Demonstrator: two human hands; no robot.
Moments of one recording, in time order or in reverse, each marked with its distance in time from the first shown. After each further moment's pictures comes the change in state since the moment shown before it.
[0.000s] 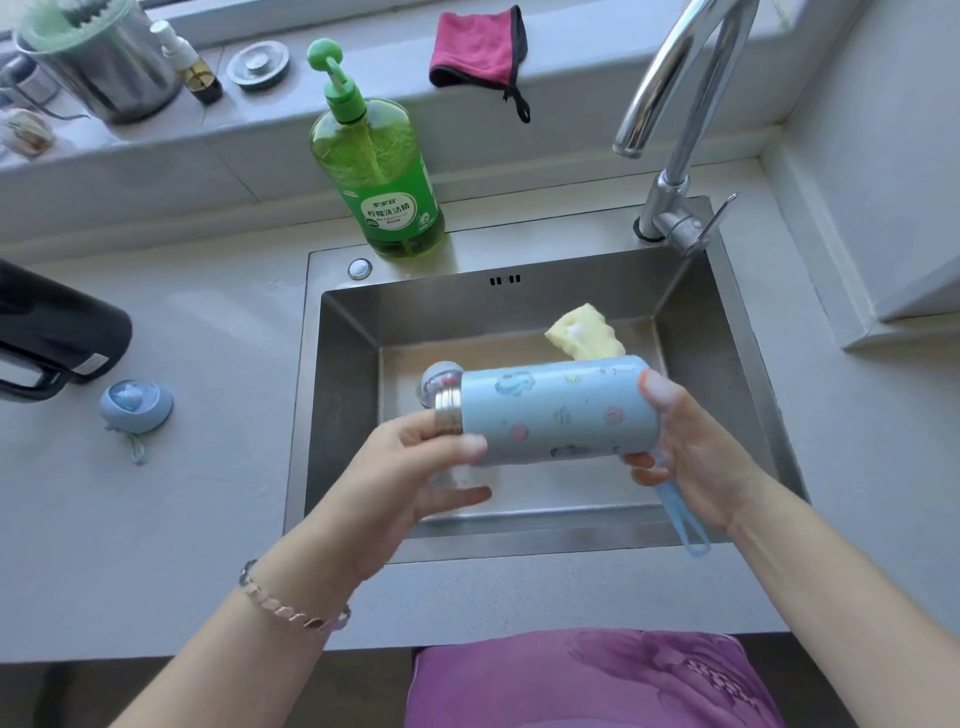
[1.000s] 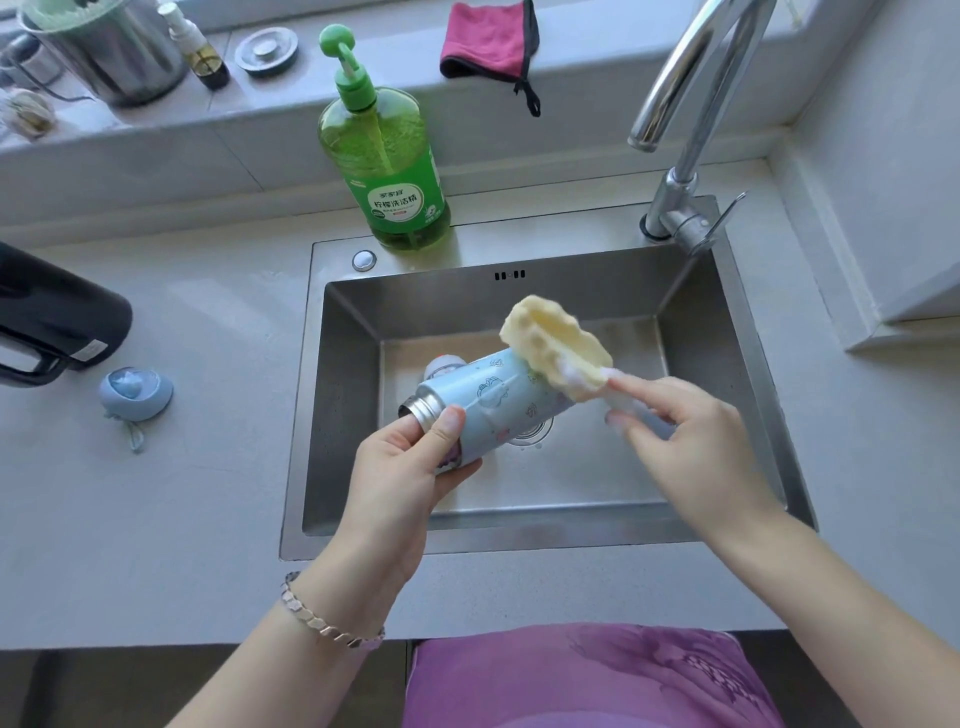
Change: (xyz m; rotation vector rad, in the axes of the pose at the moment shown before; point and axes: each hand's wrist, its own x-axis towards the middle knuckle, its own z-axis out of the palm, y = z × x) left_hand 0.003 -0.018 0.016 -0.228 0.440 0.081; right_hand -0.014 0.000 0.025 -0.830 0.426 -0.433
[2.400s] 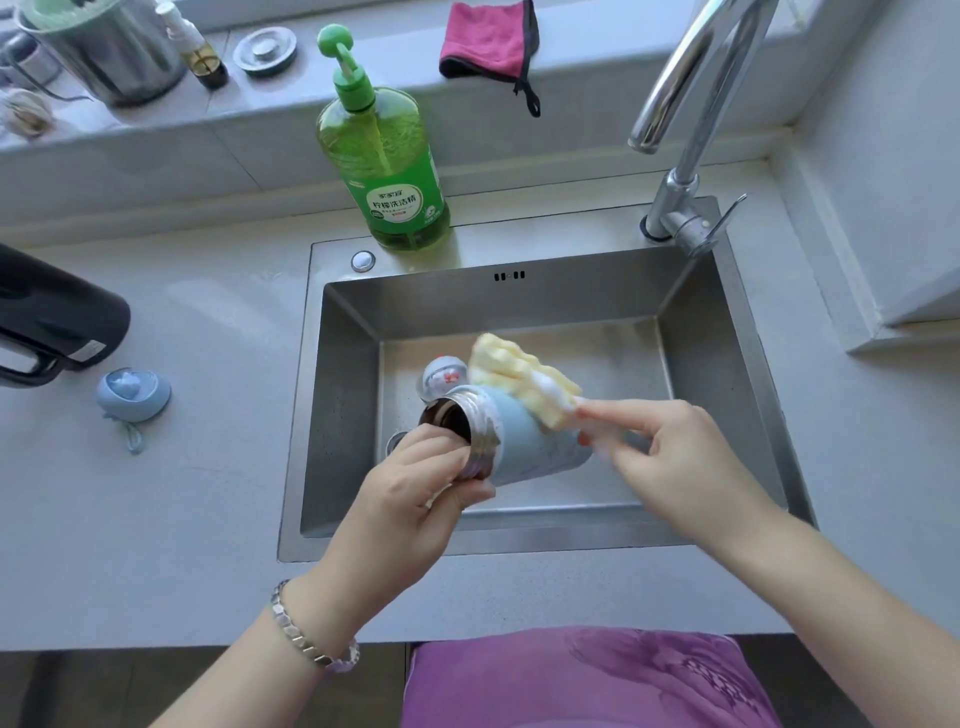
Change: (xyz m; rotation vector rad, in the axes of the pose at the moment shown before) left_hand 0.007 -0.012 -0.028 0.902 -0.332 1.041; right_hand 0.001 -0.015 -0.008 0.066 -0.274 0.070
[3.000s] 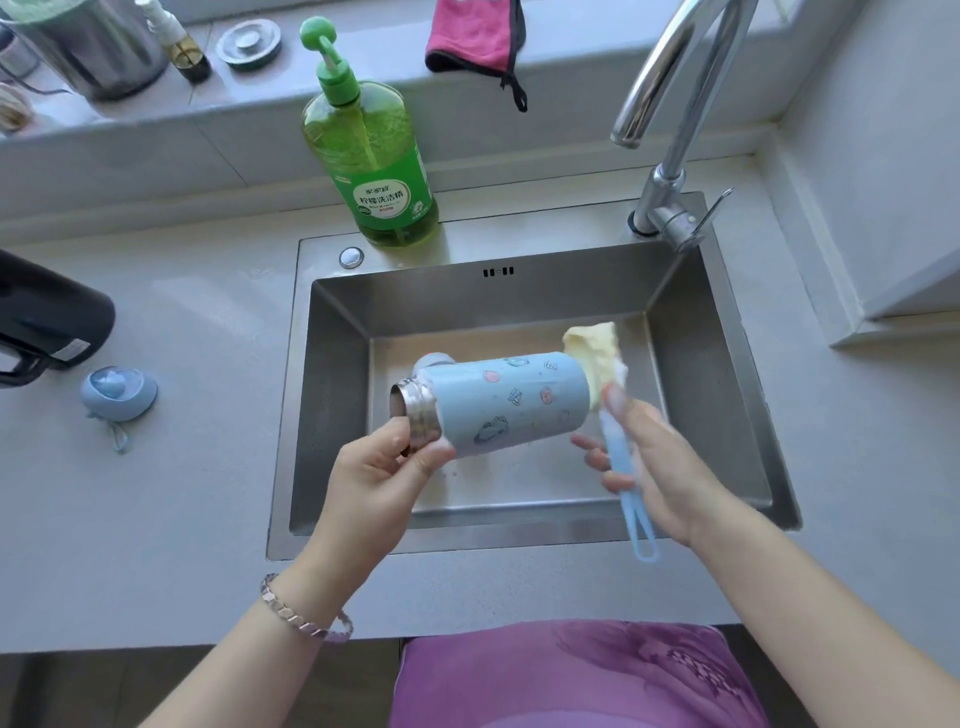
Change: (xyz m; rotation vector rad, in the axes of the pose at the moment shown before) left_hand -0.003 -0.011 0.008 -0.490 0.164 -0.508; right_hand 0.013 0.038 0.016 0.848 -0.019 0.578
